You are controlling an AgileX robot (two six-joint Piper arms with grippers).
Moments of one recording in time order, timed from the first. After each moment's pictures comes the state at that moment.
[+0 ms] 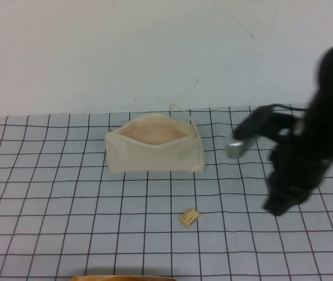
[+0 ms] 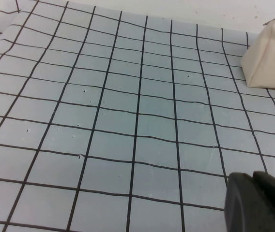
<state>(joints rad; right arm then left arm) 0.49 1.71 -1.42 0.14 1.24 -0.46 0.03 -0.01 0.02 -0.09 0.37 -0.13</state>
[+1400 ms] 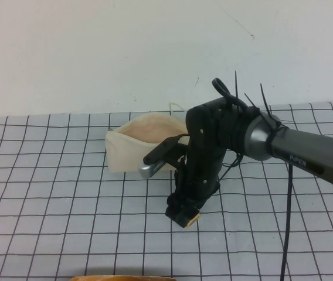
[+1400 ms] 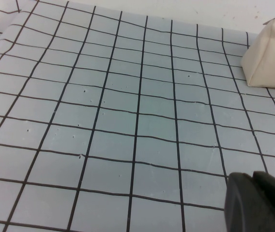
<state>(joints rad) 0.64 2.32 -1.89 0.14 1.08 -0.34 0.03 -0.01 0.02 -0.09 0.37 -0.13</state>
